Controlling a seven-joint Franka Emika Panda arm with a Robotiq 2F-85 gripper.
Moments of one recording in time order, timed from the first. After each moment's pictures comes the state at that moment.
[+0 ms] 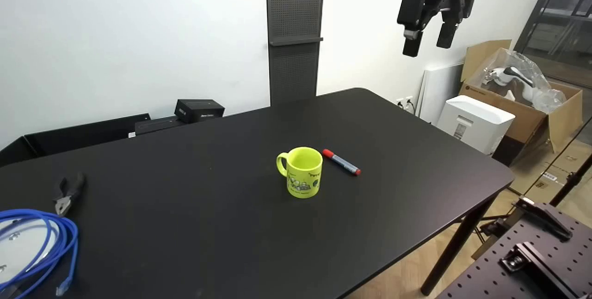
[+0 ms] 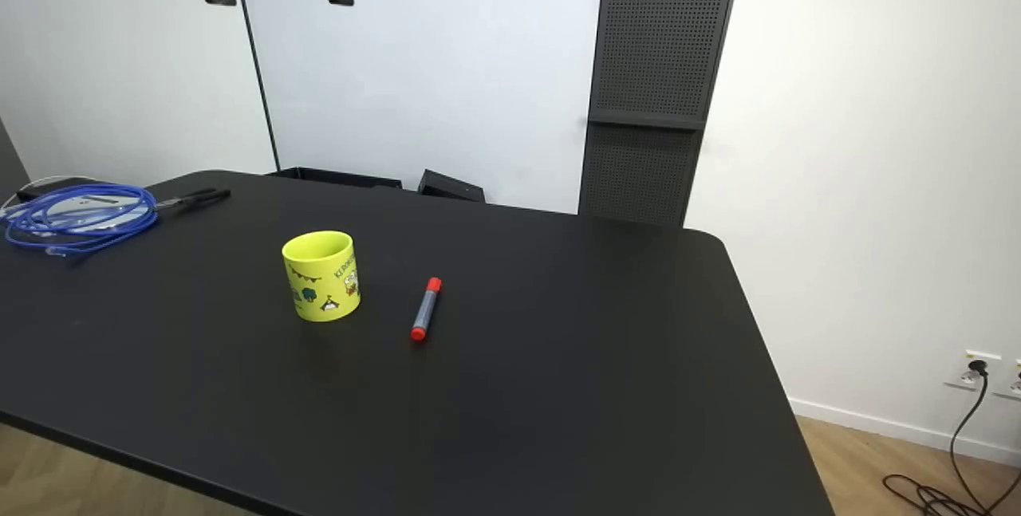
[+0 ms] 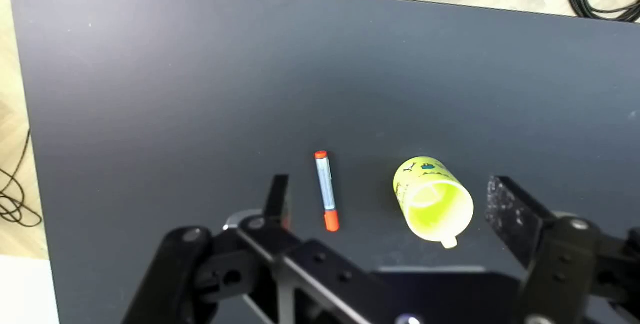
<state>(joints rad) 0.01 -0.59 -0.01 -2.50 -0.02 1.89 -0.04</state>
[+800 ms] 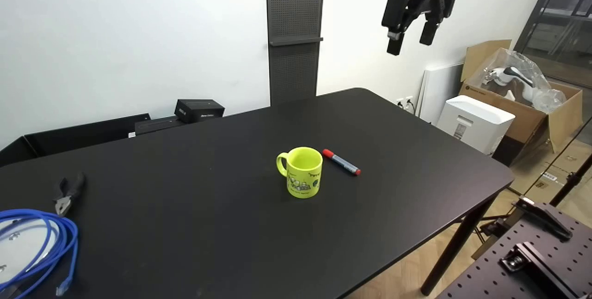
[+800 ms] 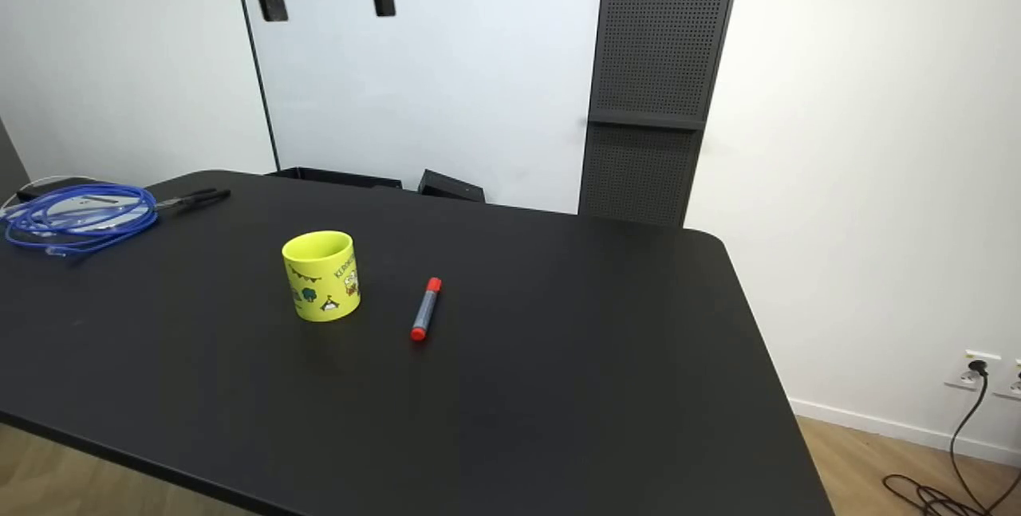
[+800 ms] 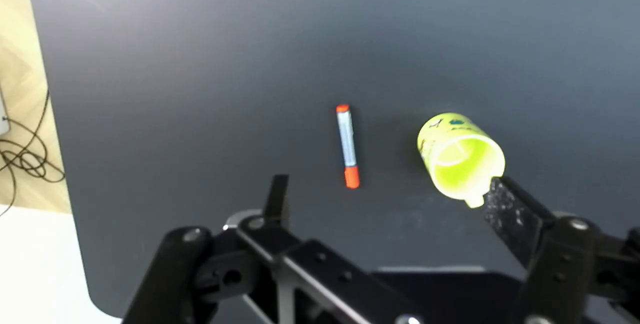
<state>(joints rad) -0.01 -0.52 -0.01 -2.49 -0.07 2.04 -0.04</state>
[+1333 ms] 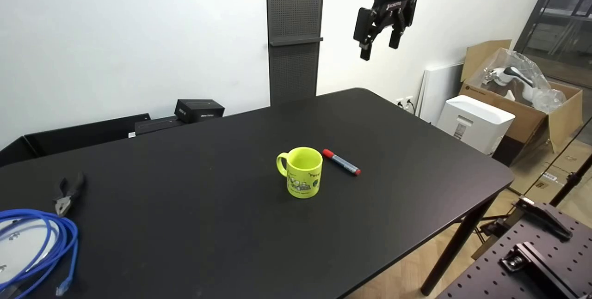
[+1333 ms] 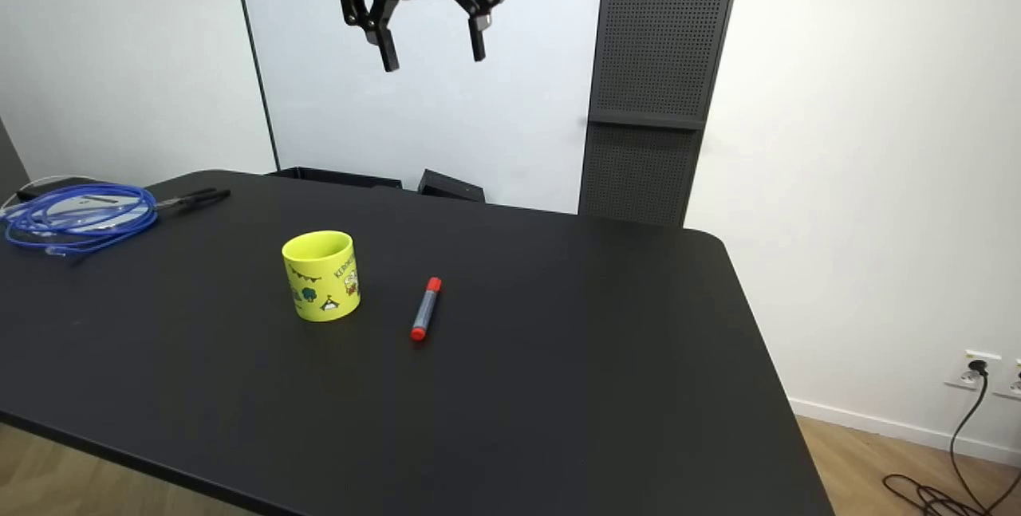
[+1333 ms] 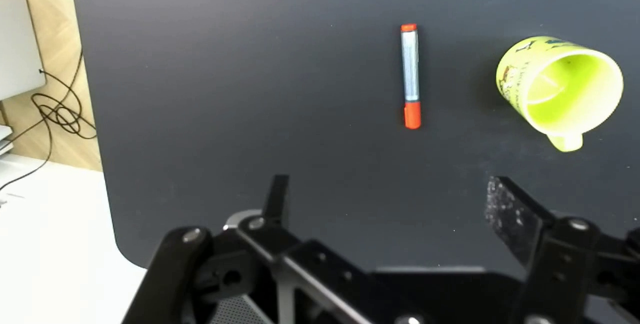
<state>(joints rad) -0.05 -0.21 -0.01 -2.32 -0.16 2.24 -0.04</state>
